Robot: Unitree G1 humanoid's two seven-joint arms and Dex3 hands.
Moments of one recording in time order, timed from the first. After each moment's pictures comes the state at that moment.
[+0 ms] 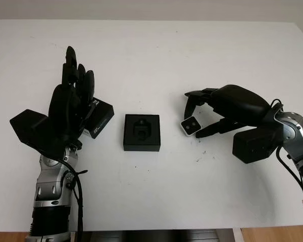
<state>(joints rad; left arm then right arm) -0.31 0.15 0.20 0.00 -0.22 0.00 -0.12 -0.62 -0.73 0.21 0.53 -0.36 -0.64 0.35</state>
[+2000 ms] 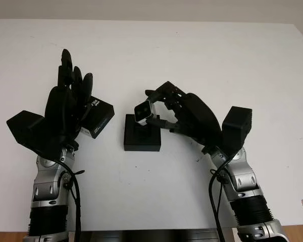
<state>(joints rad) -0.31 0.16 0.22 0.03 -0.22 0.00 -0.14 -0.37 -0.16 0.10 0.16 0.14 0.02 0.43</state>
